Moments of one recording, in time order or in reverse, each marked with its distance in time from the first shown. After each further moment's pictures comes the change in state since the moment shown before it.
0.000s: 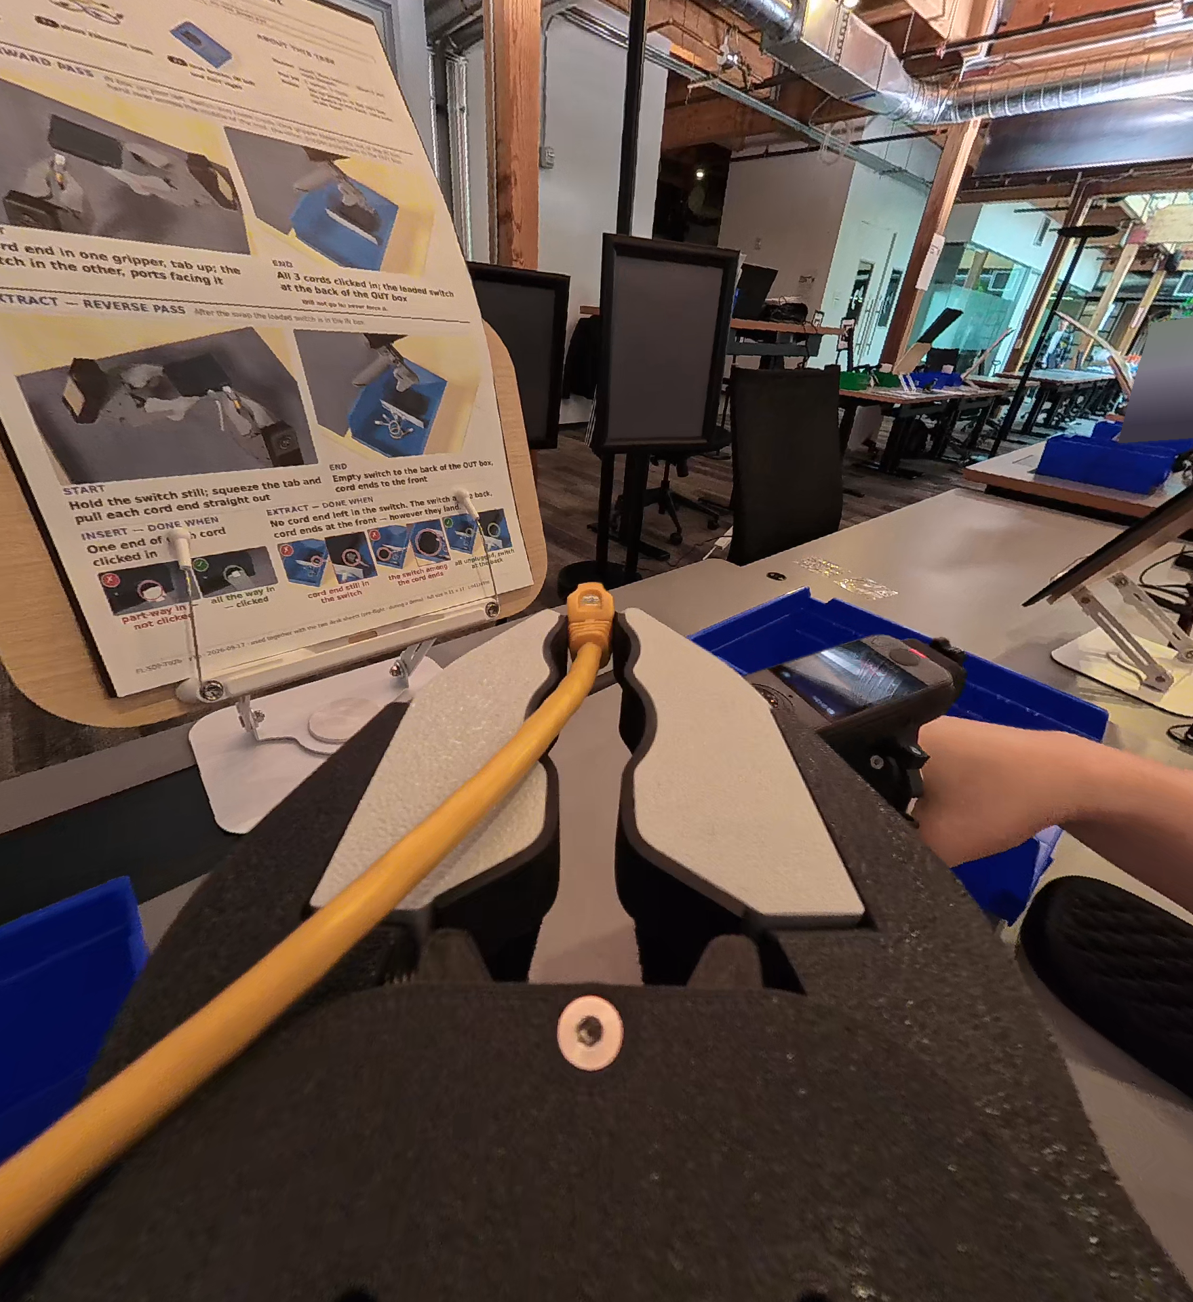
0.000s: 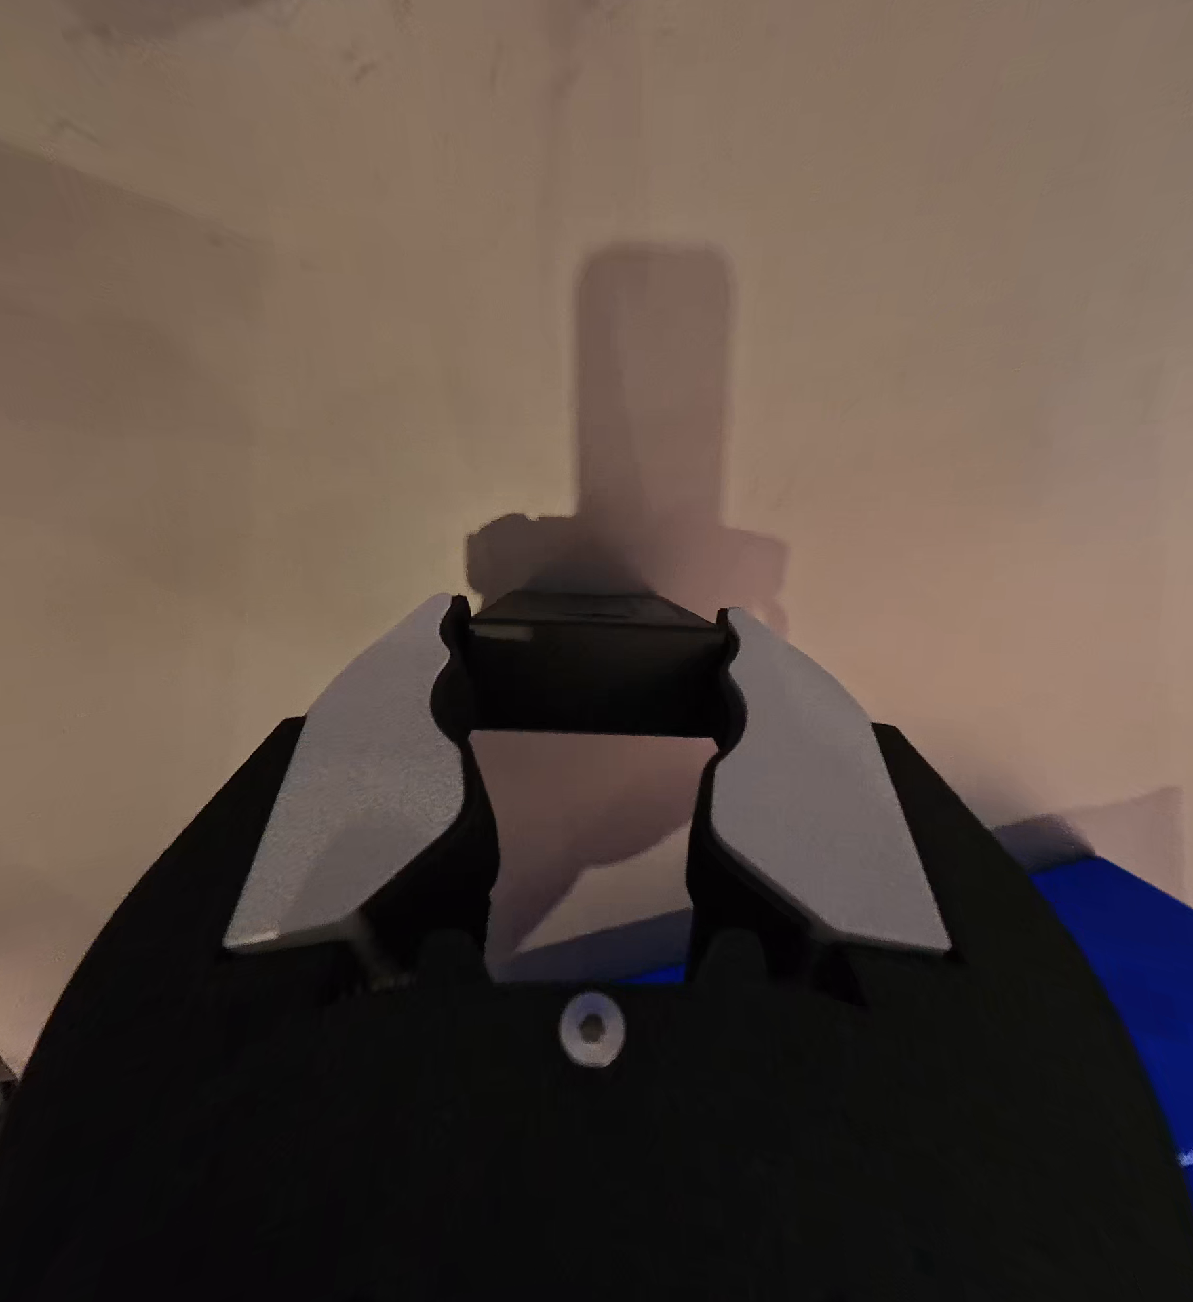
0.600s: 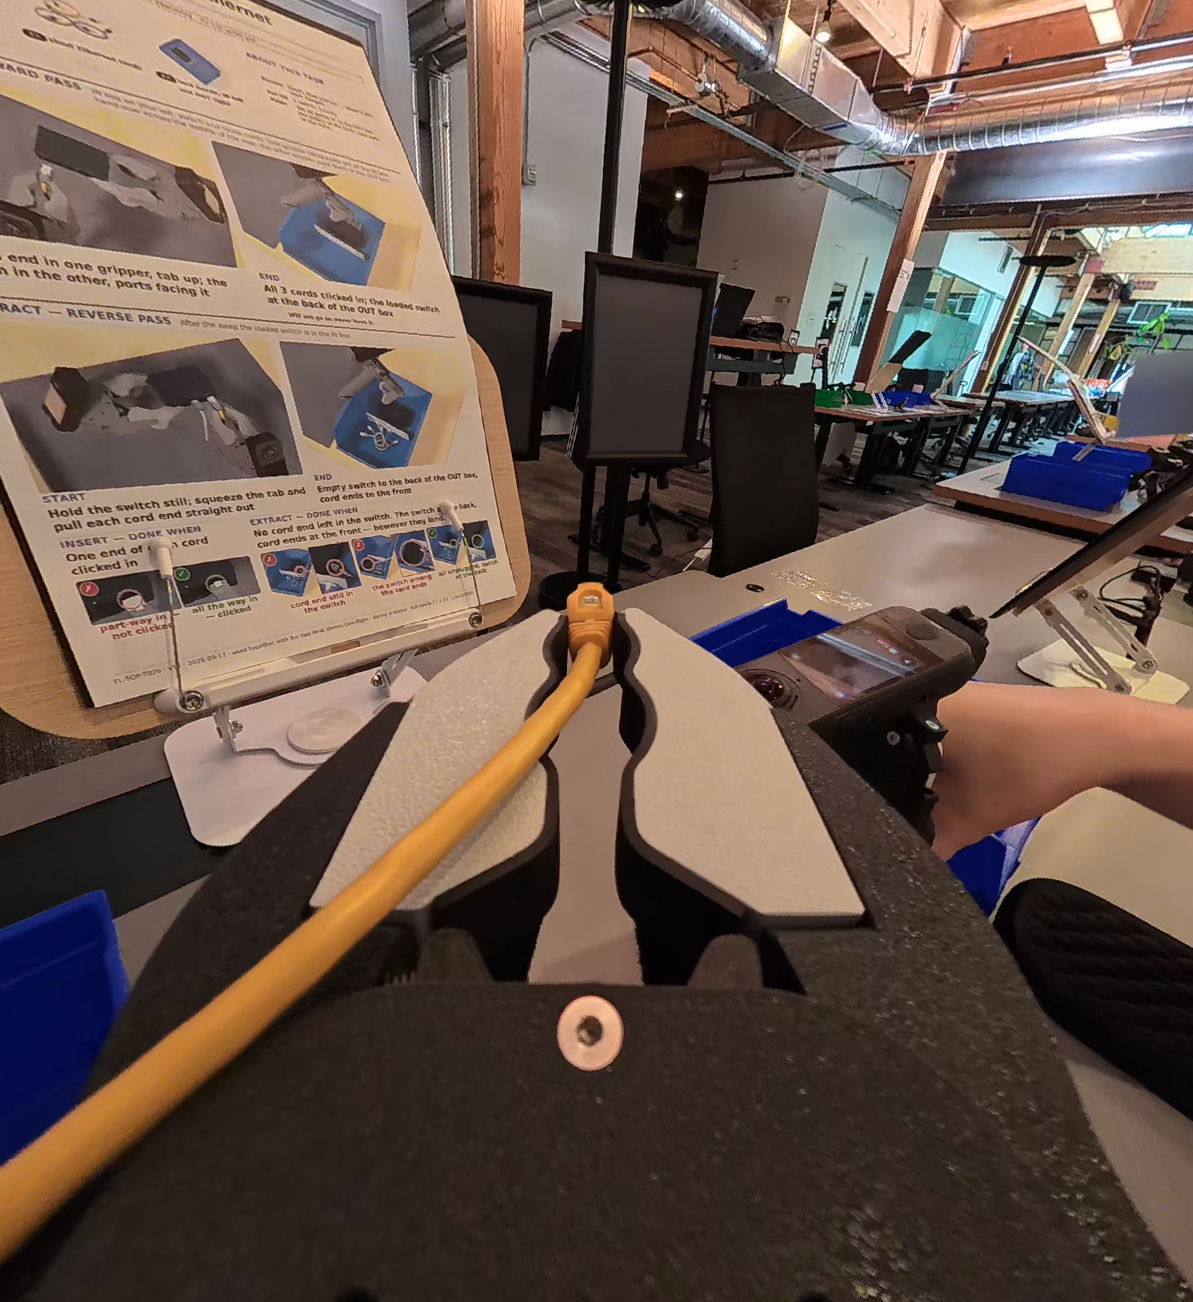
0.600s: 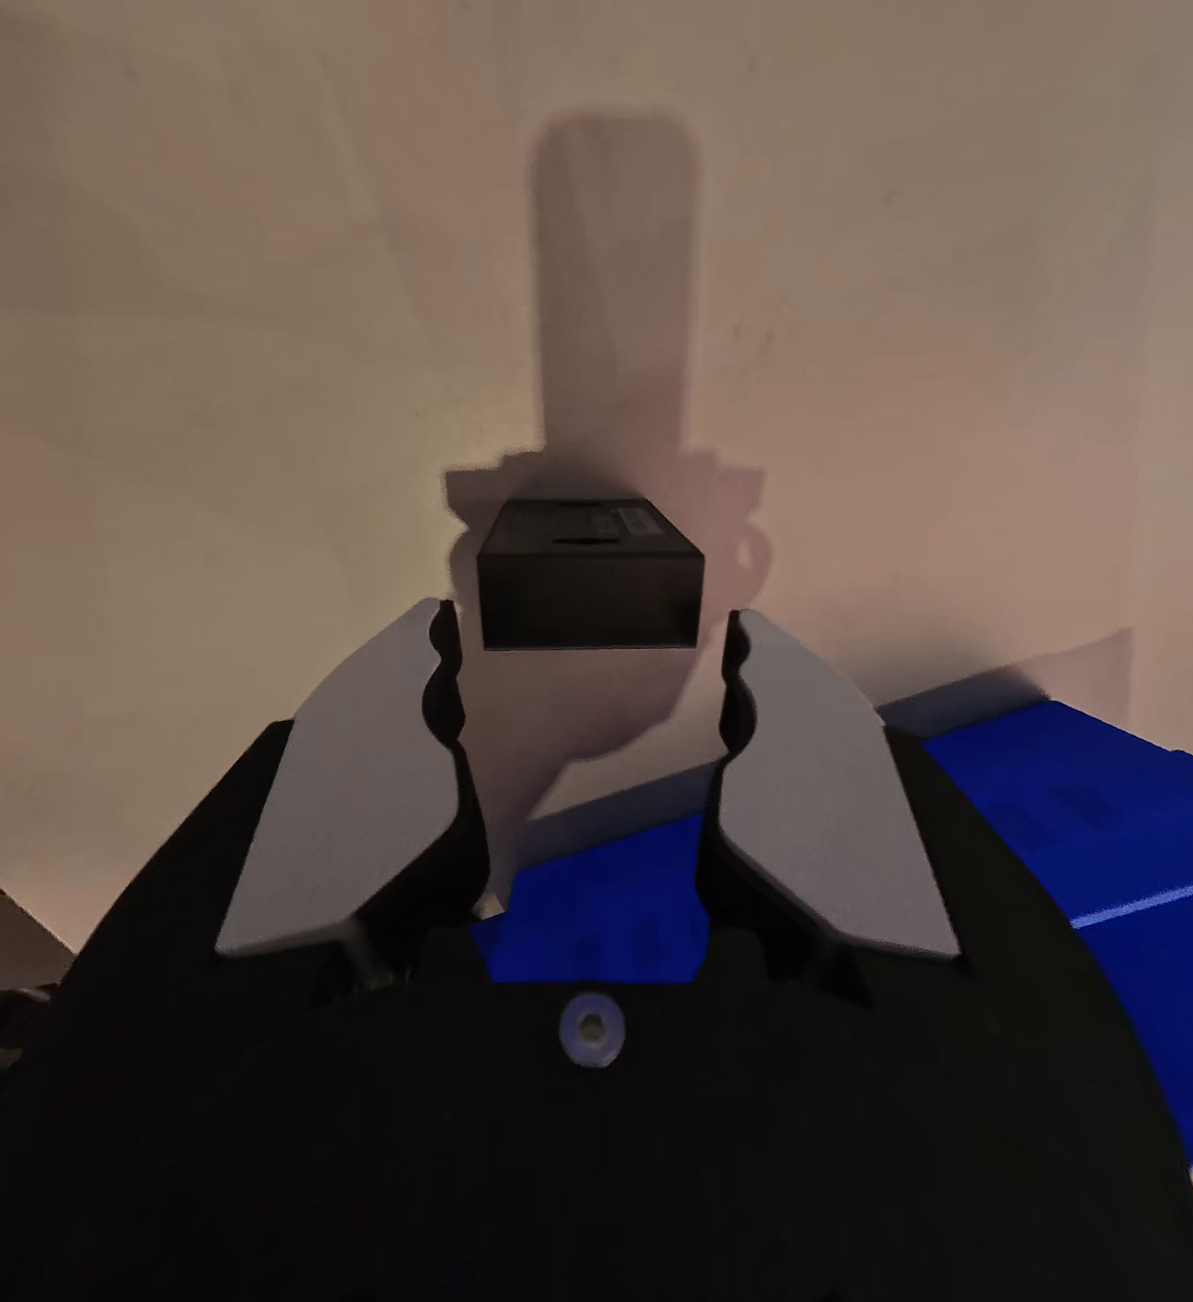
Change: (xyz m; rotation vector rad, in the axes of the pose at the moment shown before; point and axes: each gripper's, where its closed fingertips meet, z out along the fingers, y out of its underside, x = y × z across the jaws) left arm 0.003 -0.006 -0.004 0.019 0.029 -0.021; right arm -0.001 0.023 -0.027 -0.144 0.056 0.036
